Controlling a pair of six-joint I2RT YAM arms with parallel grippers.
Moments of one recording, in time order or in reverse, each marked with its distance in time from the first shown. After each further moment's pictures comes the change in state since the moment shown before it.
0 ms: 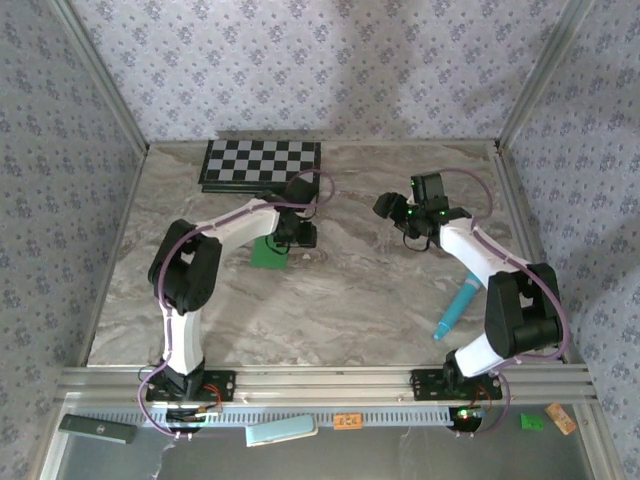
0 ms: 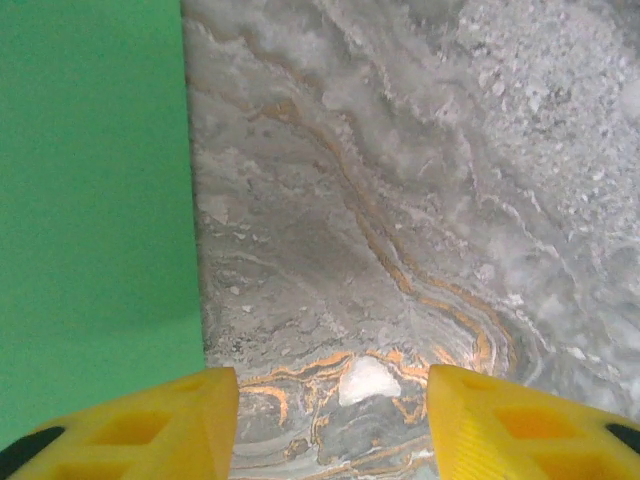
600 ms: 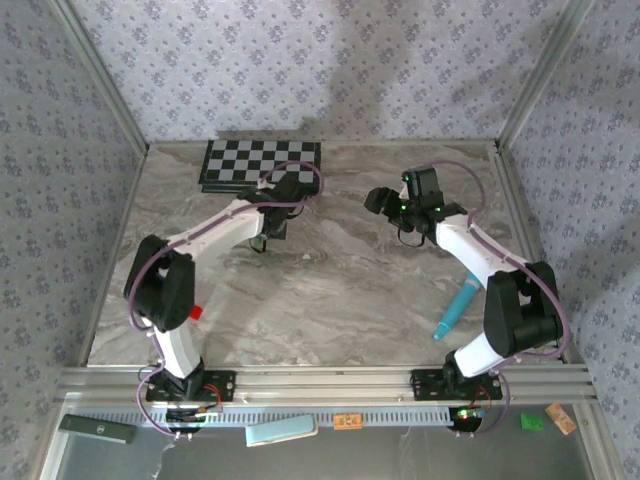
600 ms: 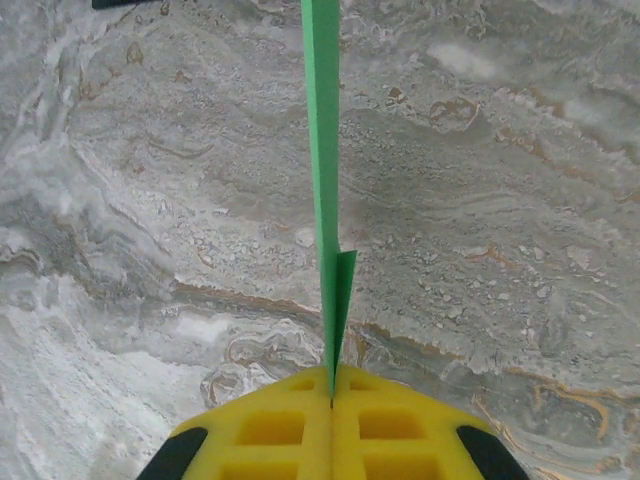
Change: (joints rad) left arm -0.038 -0.130 0.008 -0.206 -0.592 0.013; right arm 0.018 -0.003 0.040 0.009 -0.024 -0.049
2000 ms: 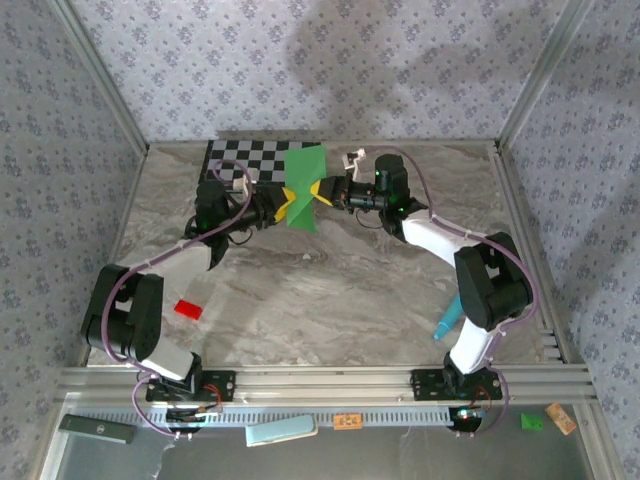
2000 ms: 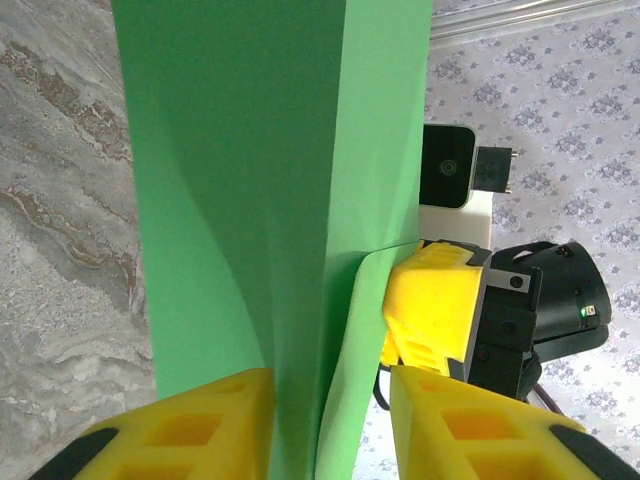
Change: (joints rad) left arm 0.340 -0.296 -0.629 1.504 1.377 -0.787; right arm 0.168 0.217 0.087 0.710 -0.594 0.367
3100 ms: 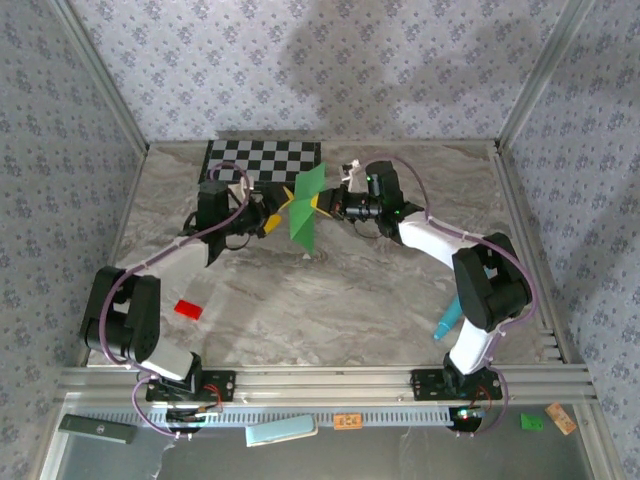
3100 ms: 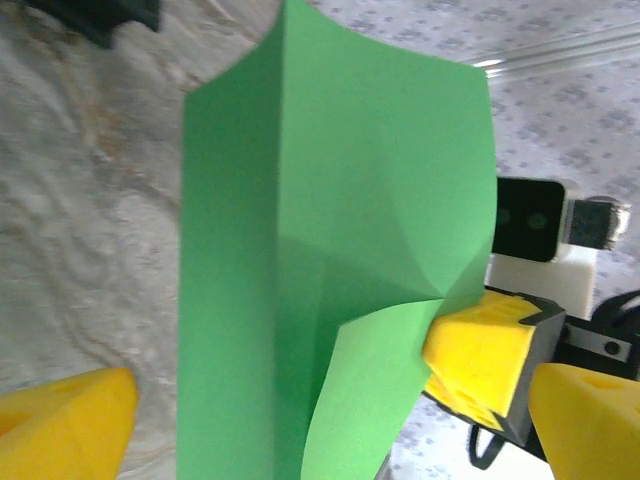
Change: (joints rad) left arm 0.009 -0.011 0.035 -0.280 -0.100 0.186; right arm 0.031 -0.001 -0.003 -0.174 0.085 -0.146
